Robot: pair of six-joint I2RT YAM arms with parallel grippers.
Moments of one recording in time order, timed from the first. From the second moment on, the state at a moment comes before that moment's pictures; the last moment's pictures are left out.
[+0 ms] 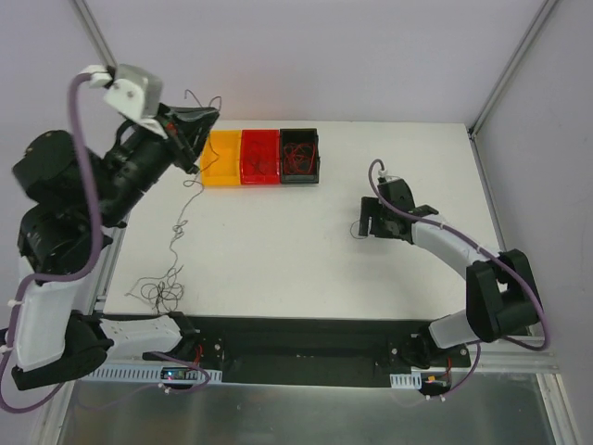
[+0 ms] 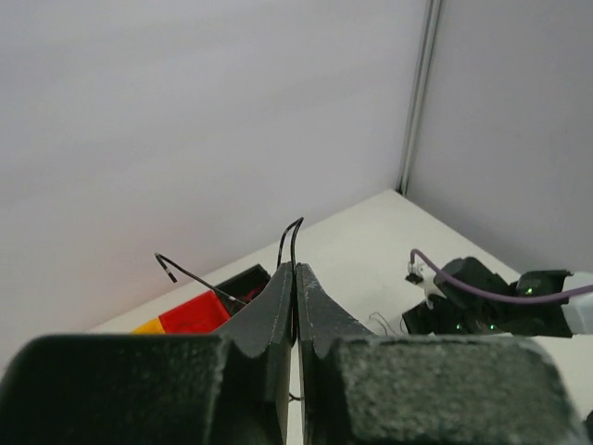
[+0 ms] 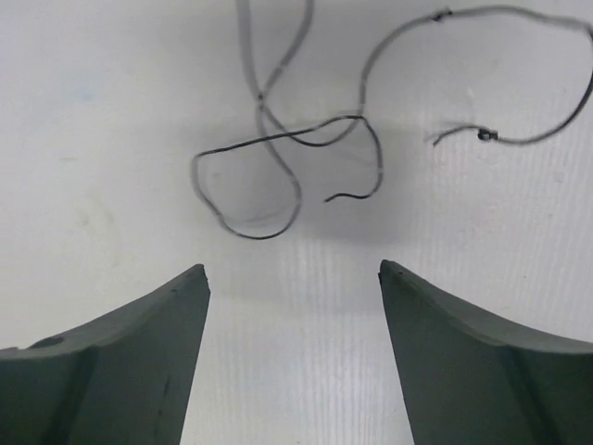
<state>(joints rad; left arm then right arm) -0.84 1.09 2.00 -0.69 -0.22 0.08 0.37 1.48 0.85 -0.37 0.10 0.40</state>
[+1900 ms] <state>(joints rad) -0.84 1.85 1.47 -0.41 0.23 -0.51 -0.01 1.53 0.78 -0.03 -0.27 0.48</state>
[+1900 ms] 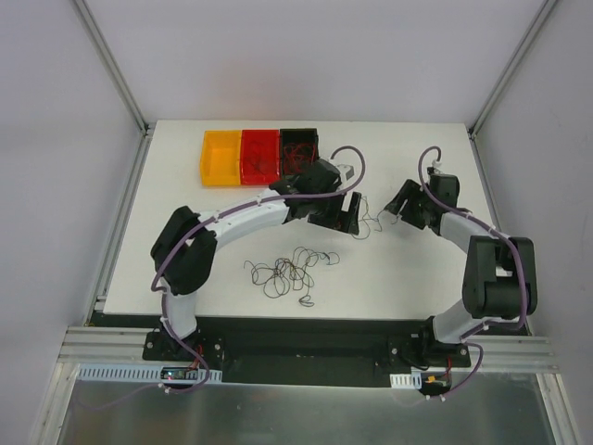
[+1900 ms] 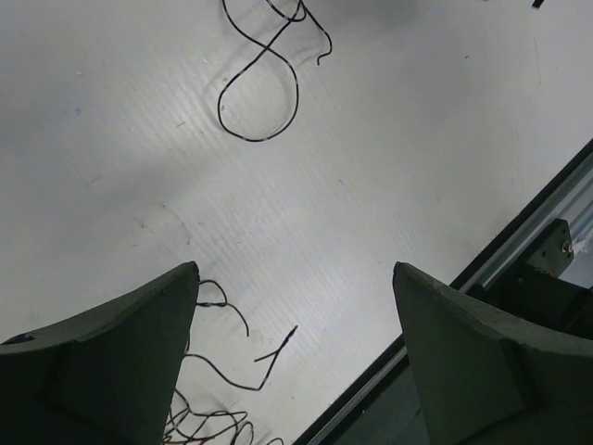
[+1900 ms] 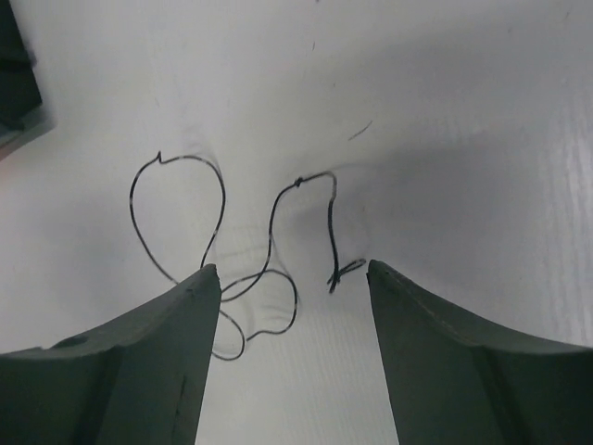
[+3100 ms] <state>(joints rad) -0.72 1.97 1.41 -0.31 0.23 -0.61 0.08 1.39 0.57 0.27 -0.52 0.74</state>
